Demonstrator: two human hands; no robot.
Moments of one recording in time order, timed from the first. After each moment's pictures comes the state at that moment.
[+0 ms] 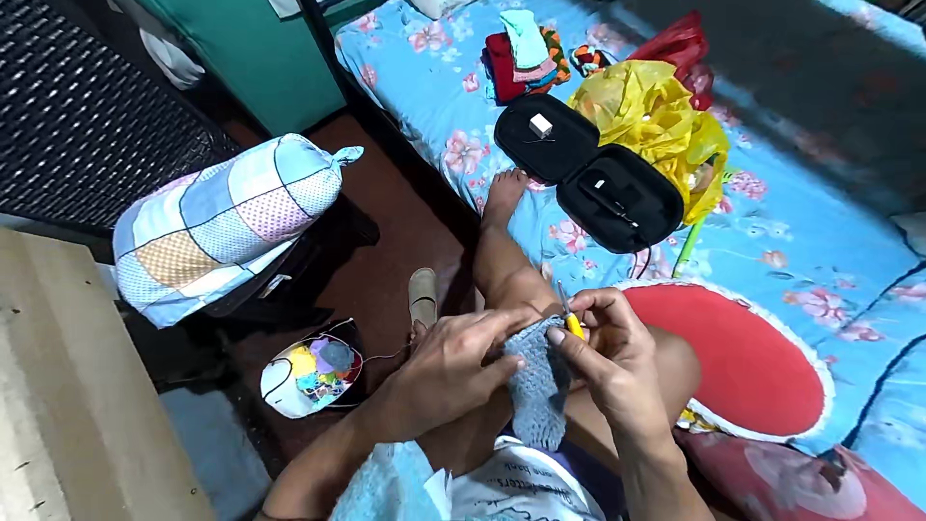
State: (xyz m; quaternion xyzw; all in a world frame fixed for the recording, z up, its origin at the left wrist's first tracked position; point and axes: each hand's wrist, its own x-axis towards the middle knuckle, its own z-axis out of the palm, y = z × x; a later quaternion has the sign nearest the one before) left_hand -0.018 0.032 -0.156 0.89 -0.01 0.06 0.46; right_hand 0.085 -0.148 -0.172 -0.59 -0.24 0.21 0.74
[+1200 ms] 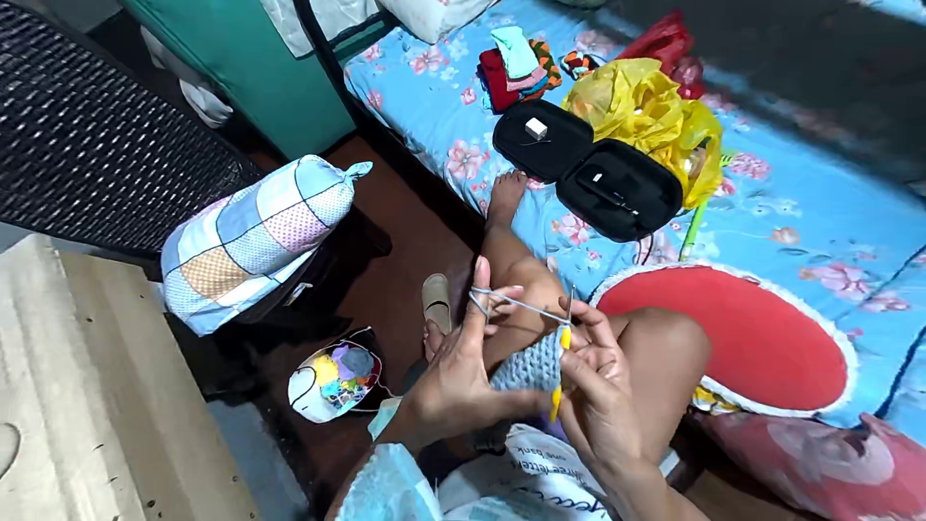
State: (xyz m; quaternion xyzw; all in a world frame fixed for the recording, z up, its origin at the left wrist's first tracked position) left_hand -0.047 -0.001 -0.157 0.76 0.01 0.11 0.64; right_hand 0.018 -0.154 -0.168 -0.37 -0.07 0.26 0.89
